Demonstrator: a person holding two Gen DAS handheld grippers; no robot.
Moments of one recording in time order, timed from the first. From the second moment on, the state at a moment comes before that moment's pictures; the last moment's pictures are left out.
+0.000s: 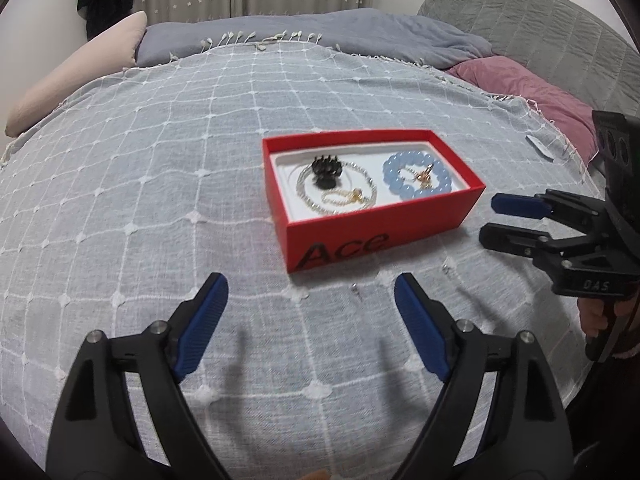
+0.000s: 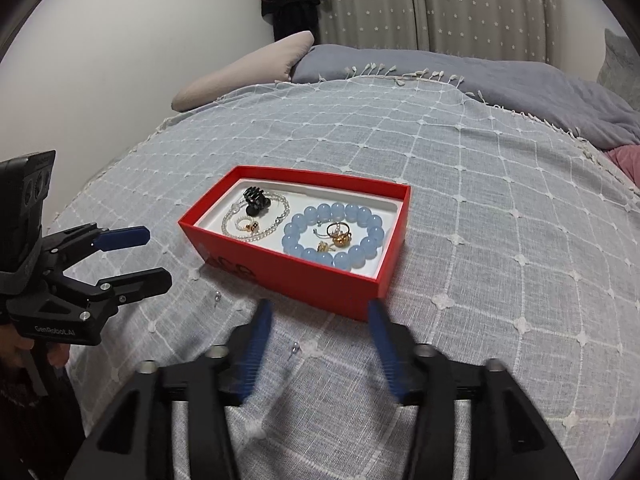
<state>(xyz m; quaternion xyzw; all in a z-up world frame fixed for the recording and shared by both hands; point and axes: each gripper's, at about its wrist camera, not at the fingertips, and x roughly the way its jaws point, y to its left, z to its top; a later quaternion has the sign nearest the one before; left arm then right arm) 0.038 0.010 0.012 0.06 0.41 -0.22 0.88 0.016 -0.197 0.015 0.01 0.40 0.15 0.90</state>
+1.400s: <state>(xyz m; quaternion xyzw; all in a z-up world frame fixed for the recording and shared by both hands) 0.039 -0.028 -0.024 0.09 0.44 -0.30 0.84 0.002 -0.164 -0.026 -0.07 0.43 0.19 0.88</state>
